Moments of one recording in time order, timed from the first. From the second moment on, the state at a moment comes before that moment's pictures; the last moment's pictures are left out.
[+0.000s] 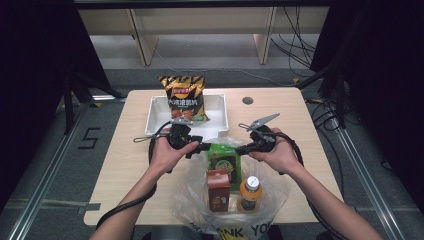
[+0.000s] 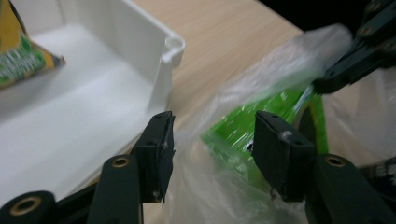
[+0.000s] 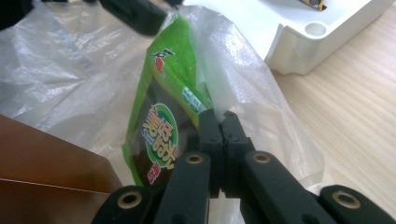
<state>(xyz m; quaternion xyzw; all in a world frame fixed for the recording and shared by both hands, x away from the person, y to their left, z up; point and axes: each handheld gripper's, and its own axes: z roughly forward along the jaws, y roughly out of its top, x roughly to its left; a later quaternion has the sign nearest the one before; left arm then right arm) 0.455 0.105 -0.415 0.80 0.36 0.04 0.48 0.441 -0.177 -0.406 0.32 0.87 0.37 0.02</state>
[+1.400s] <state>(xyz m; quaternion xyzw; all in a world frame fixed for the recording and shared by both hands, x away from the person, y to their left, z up) 0.444 0.096 -0.429 0.82 0.34 0.00 0.46 0.430 -0.184 -0.406 0.31 0.87 0.39 0.04</state>
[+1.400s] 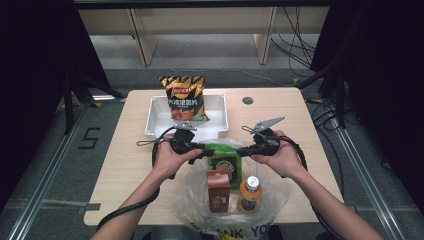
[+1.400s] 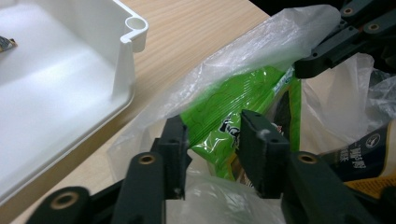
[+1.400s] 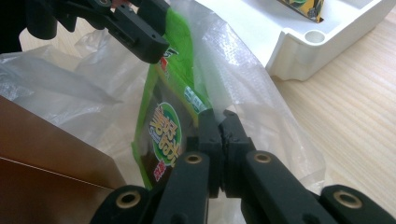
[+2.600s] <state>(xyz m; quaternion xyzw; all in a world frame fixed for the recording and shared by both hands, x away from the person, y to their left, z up) 0.413 0.093 -0.420 0.82 0.26 0.08 0.51 0.429 -0.196 -0.392 0.31 0.85 0.43 0.00</state>
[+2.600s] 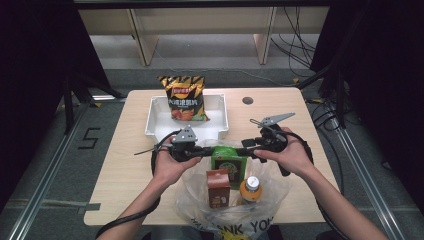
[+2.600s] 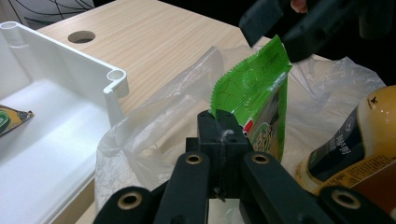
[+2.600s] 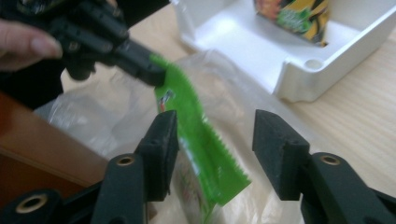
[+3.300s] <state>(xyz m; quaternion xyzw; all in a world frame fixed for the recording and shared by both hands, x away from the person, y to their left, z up) 0.412 0.103 -0.419 0.79 0.29 0.09 0.52 0.422 -0.198 -0.404 0.23 0.87 0.44 0.02</state>
